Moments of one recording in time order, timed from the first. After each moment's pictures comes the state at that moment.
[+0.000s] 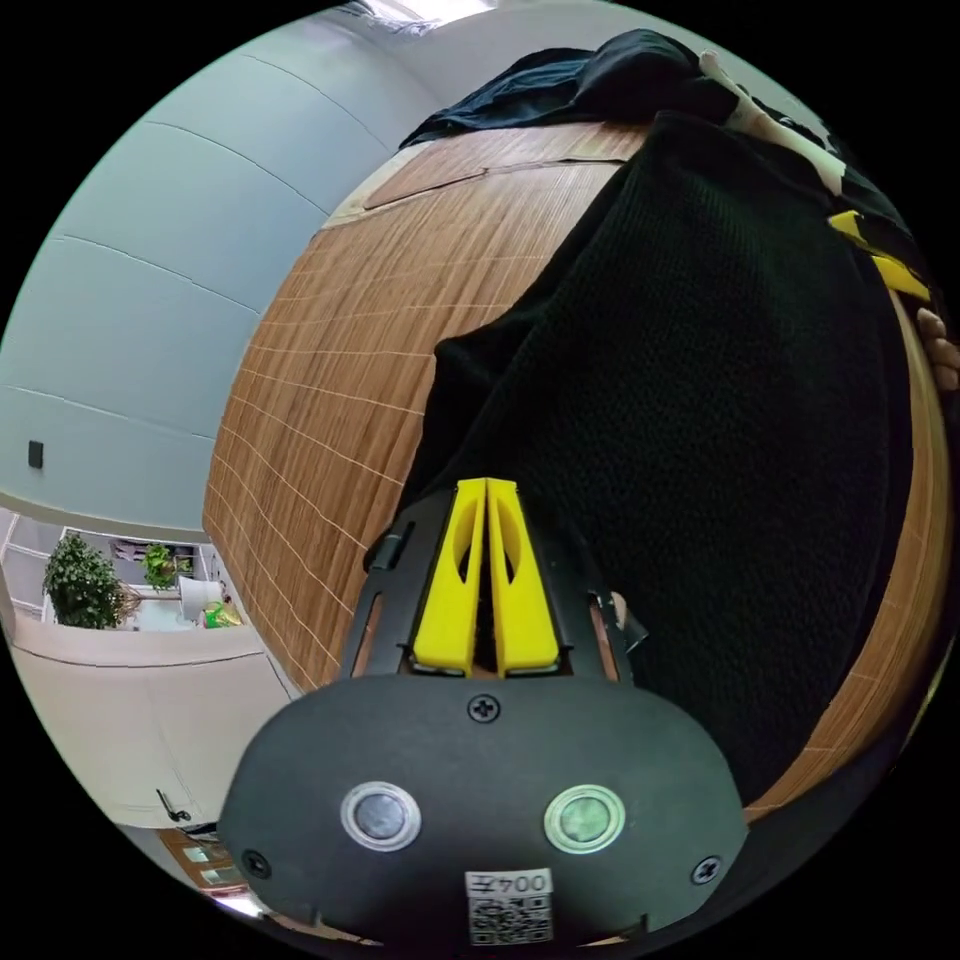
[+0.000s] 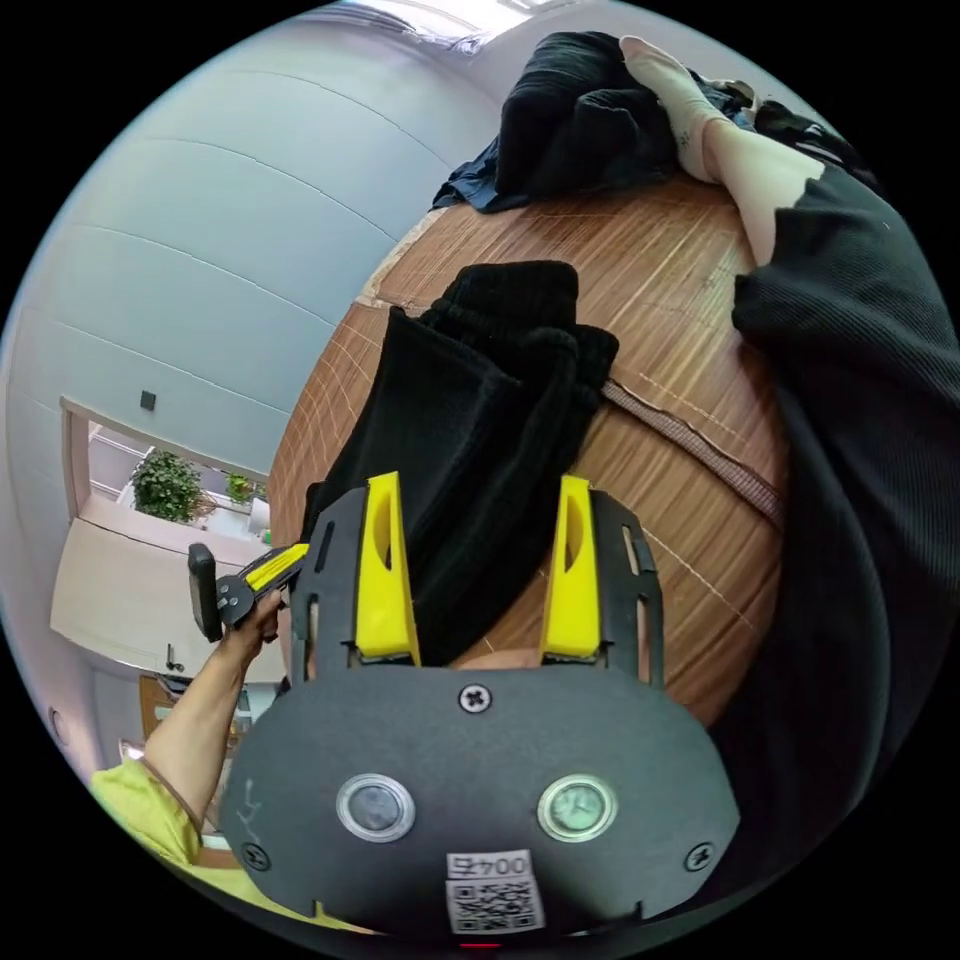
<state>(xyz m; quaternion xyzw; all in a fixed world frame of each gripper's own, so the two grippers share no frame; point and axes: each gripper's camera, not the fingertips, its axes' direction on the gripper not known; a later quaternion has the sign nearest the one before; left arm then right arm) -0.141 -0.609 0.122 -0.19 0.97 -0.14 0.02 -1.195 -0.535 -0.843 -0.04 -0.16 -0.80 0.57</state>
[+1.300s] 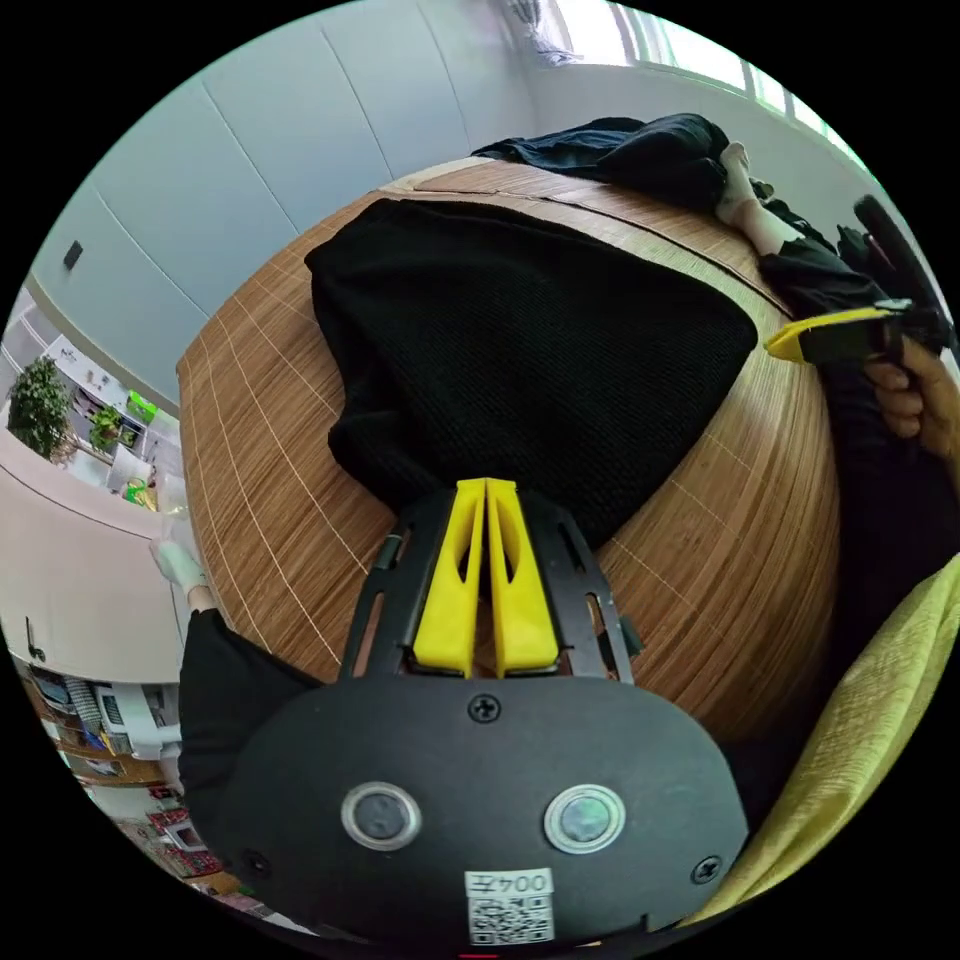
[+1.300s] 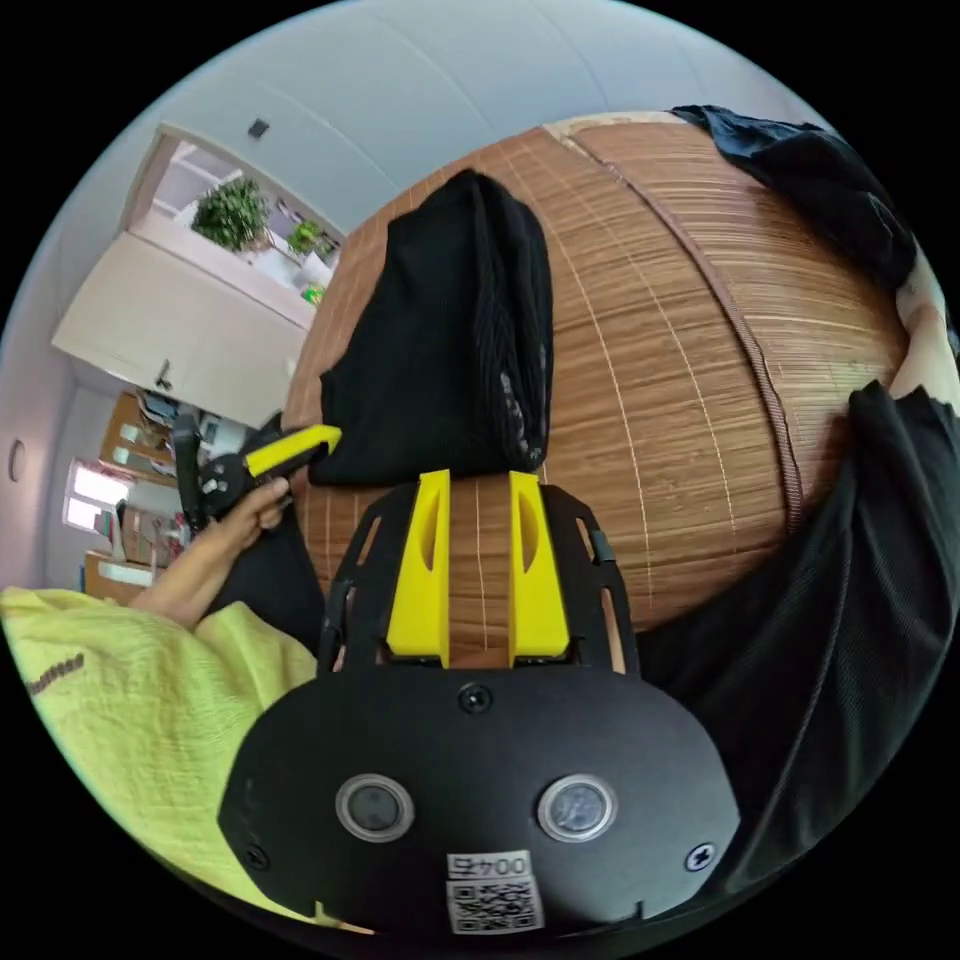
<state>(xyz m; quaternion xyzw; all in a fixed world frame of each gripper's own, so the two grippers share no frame) -0.251 -0.395 0.167 -0.33 0.92 -0.18 -0.06 -1.115 -0.437 -1.021 -0.12 0.03 -0.95 0.29</state>
